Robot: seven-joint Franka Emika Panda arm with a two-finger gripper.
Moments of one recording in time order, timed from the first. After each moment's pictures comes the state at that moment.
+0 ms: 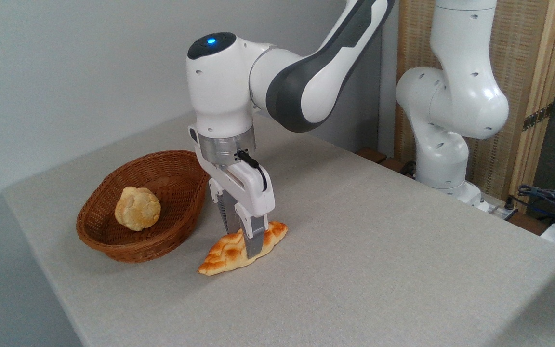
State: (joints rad) arm -0.13 -0.09 0.01 -2.24 -0.06 2.19 0.76
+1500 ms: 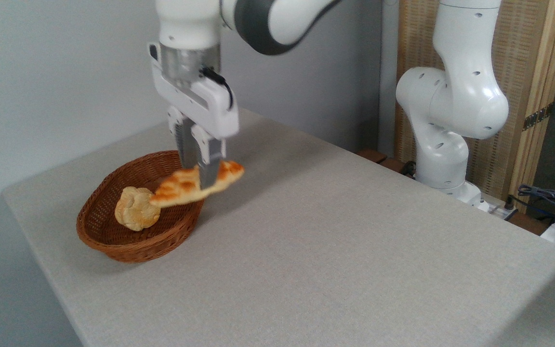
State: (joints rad) arm -0.14 -0.15 -0.11 -1.99 -0.15 2.00 0.58
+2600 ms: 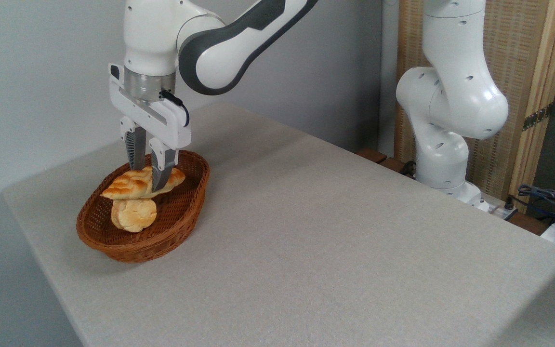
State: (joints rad) arm -0.15 0.07 -0.32 -1.96 -0.12 2.33 0.20
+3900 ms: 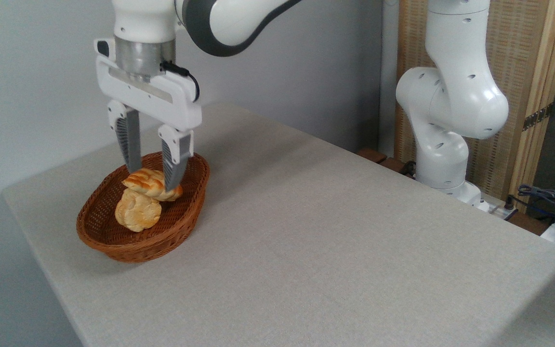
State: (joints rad) arm -0.14 0.01 -0.14 -1.82 -0.08 2.05 0.29
